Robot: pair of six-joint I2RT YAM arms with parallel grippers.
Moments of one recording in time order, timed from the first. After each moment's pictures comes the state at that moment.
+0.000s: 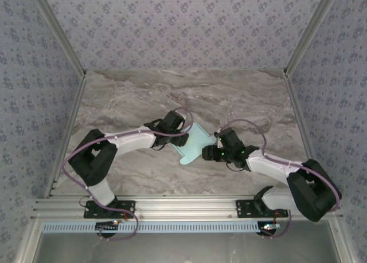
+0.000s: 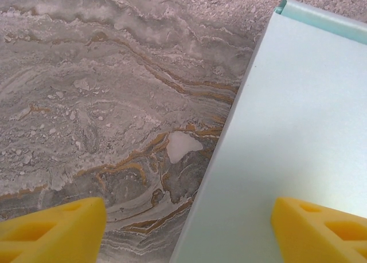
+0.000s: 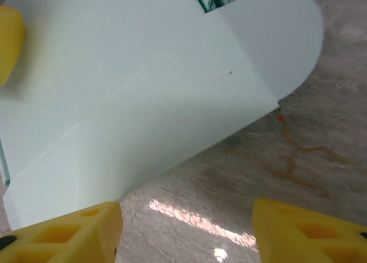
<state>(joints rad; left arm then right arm) -0.79 1.71 1.00 -0.26 -0.17 -0.24 0.61 1.28 0.47 -0.08 -0.18 0.62</state>
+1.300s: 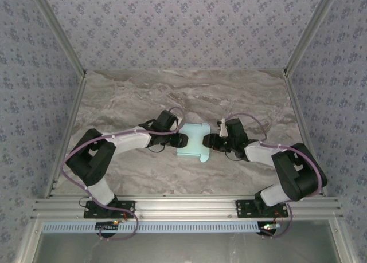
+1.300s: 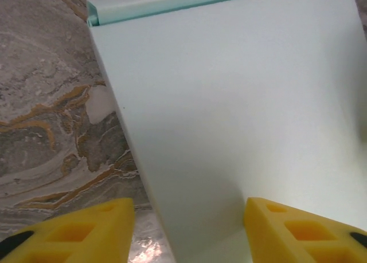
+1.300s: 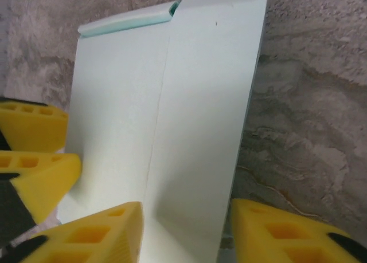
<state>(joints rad) -0.72 1.69 0.93 -0.19 0.19 -0.42 0.43 1.46 0.51 0.21 -0.44 0.66</state>
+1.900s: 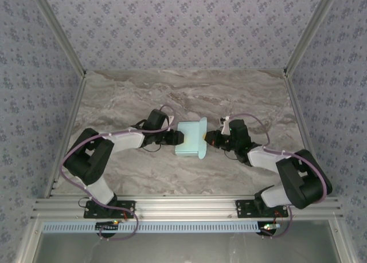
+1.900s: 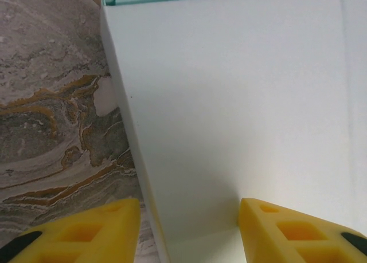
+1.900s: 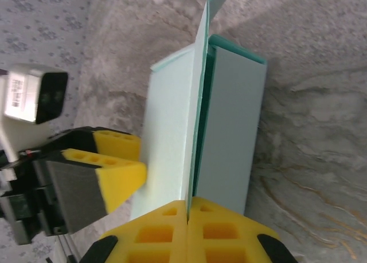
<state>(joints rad) -0.62 1.69 0.85 -0.04 0.39 -0.53 0.44 1.37 0.44 0.40 -0.47 0.83</state>
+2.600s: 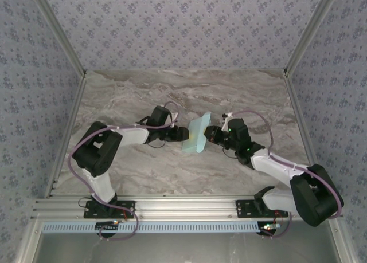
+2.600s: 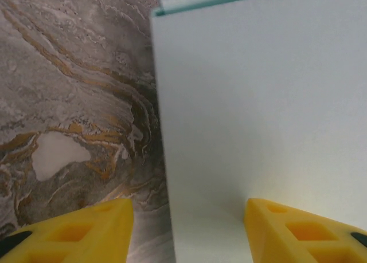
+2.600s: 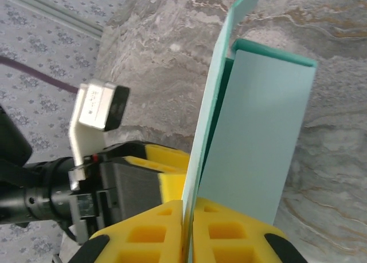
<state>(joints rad) -0.61 1.81 0.92 0.05 0.50 -0.57 0.53 1.22 0.50 0.27 -0.26 0.88</state>
